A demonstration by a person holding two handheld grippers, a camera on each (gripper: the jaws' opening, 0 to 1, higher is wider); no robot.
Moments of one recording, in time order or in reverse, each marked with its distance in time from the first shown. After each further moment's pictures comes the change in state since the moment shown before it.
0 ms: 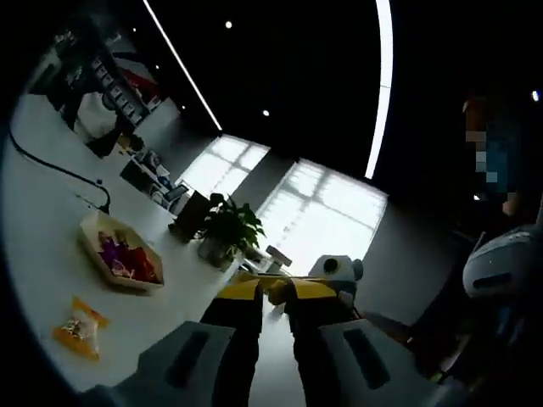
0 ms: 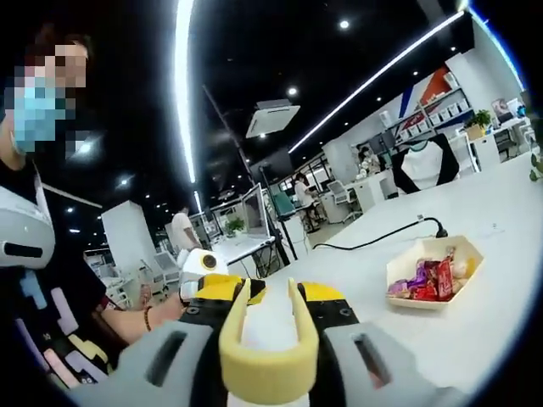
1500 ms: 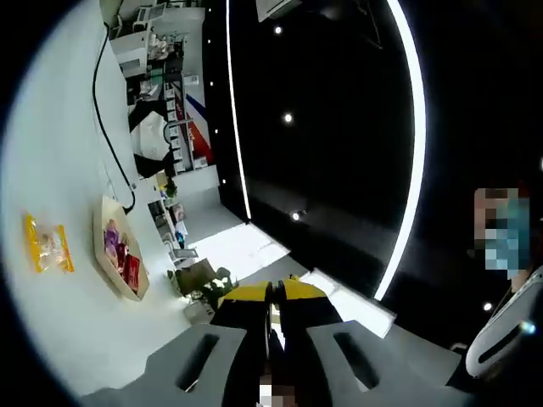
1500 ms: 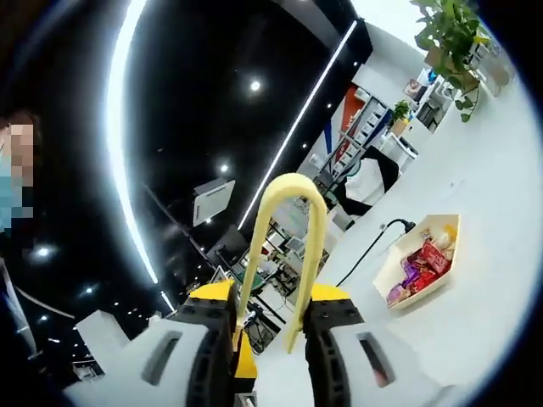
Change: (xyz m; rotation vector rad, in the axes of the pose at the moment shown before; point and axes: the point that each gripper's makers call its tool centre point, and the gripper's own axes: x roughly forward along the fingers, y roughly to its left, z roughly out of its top) left arm -0.001 0.005 0.020 -0.265 -0.566 0.128; right arm 0.008 -0.039 0.051 0.350 -0.423 -0.270
